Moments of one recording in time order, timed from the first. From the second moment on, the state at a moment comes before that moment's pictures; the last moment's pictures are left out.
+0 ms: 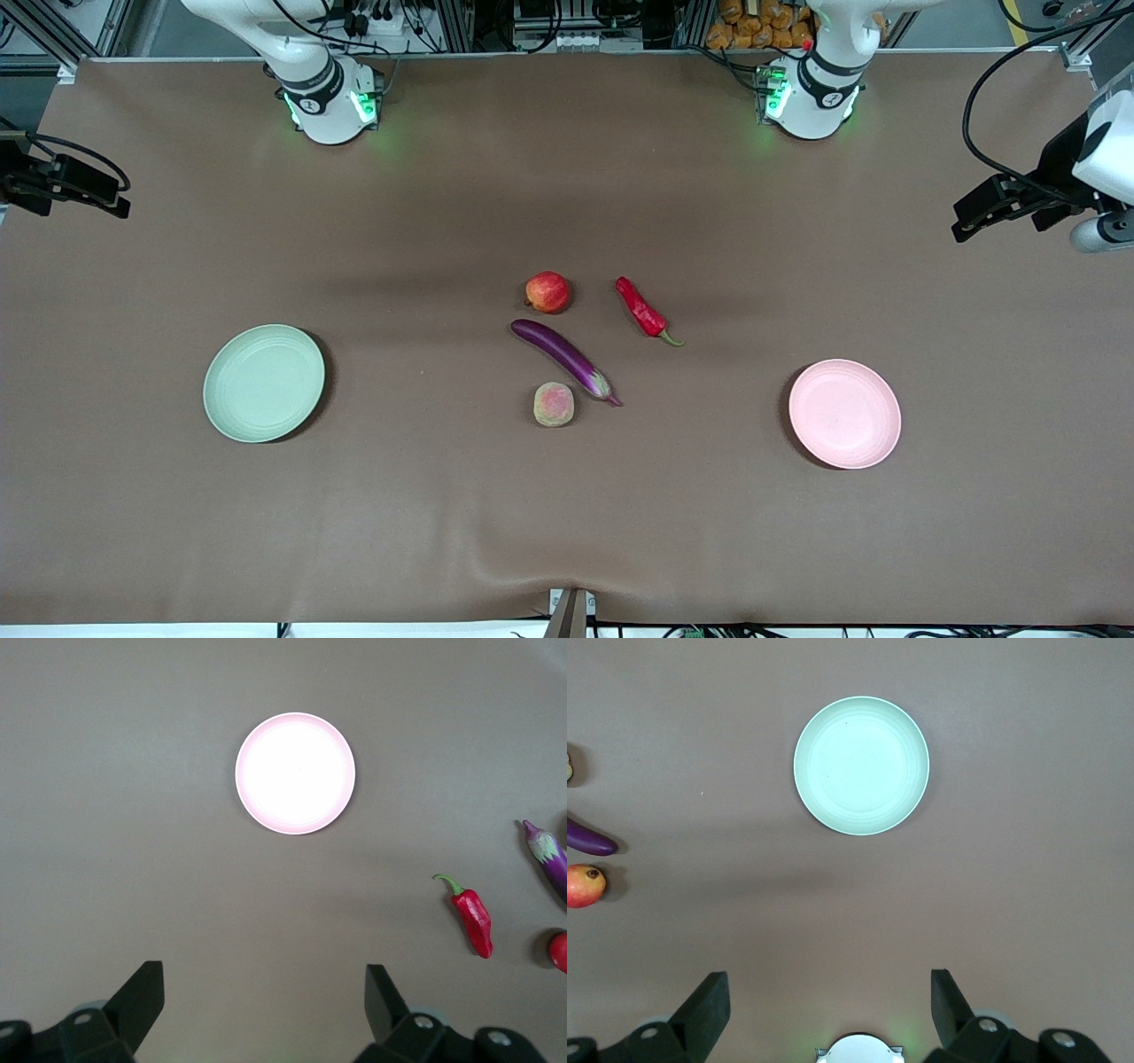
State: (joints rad) left arm 0.04 -0.01 -0.14 -1.54 0.01 1.55 -0.24; right arm -0.01 0.02 -0.04 -1.46 0.02 1.37 0.01
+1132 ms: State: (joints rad) left arm -0.03 0.14 -0.21 -1.59 0.00 1.63 -0.46; right arm -0.01 0.03 -0.04 -1.49 0.02 1.36 0.01
